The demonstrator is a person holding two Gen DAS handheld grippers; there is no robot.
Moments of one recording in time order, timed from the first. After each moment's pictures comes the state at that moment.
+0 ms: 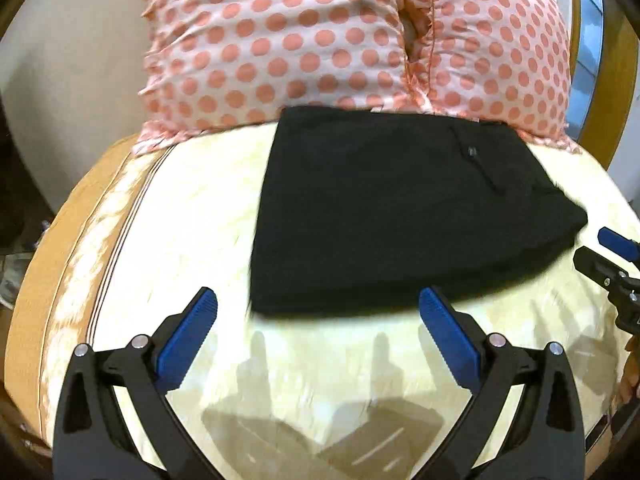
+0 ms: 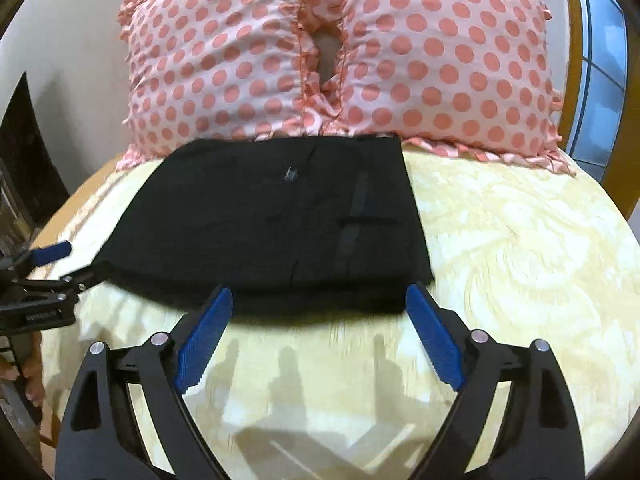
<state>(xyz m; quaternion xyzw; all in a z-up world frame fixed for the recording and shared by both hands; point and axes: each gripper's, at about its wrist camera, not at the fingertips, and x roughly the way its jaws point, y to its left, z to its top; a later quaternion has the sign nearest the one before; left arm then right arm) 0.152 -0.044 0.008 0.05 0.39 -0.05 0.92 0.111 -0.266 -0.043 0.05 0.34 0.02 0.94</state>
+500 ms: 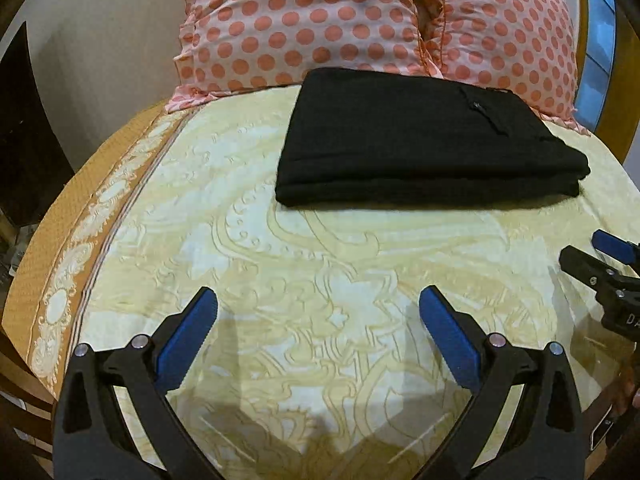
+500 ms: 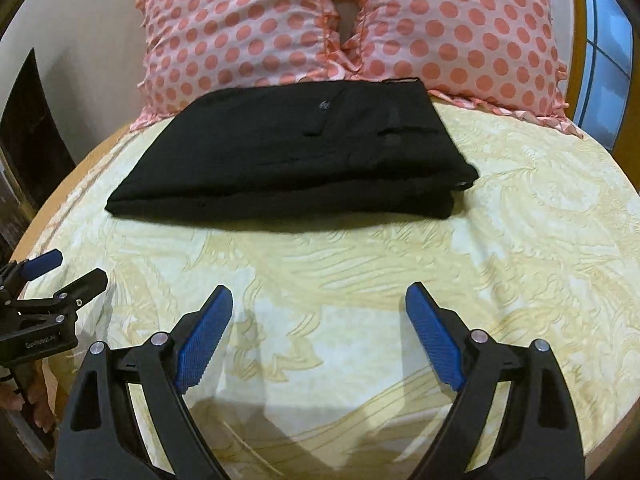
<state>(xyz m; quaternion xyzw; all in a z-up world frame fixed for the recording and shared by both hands) 0.098 -0.031 -0.020 0.04 0.40 -0.02 0.92 0.088 -0.233 -0.076 0.05 0.37 0.03 0.93</state>
